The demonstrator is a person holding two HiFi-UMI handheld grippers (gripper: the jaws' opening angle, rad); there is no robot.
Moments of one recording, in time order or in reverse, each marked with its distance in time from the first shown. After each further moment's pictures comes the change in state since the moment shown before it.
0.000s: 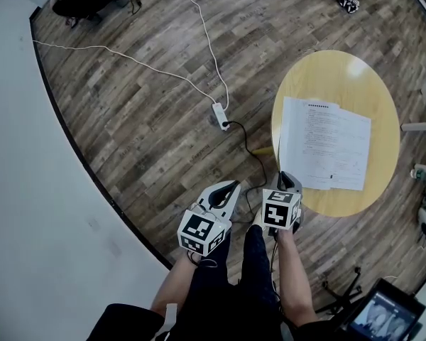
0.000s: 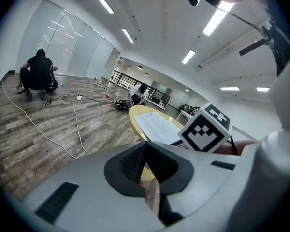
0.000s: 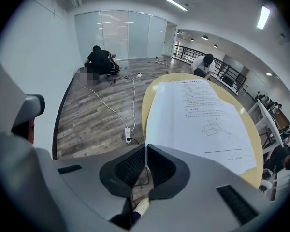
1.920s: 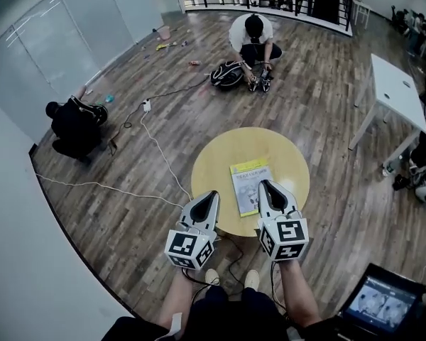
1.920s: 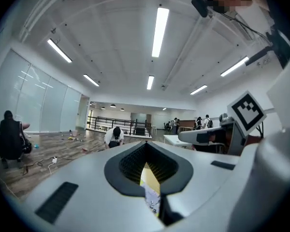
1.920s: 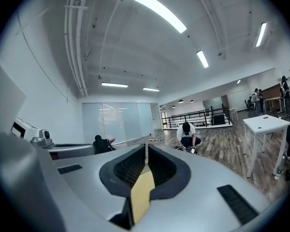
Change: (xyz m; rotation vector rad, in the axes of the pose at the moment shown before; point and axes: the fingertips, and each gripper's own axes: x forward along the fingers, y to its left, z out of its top) left arm 0.001 -0.307 0.202 0.429 -0.369 -0.130; right arm -0.364 -0.242 0.063 0.309 -0.942 0.039
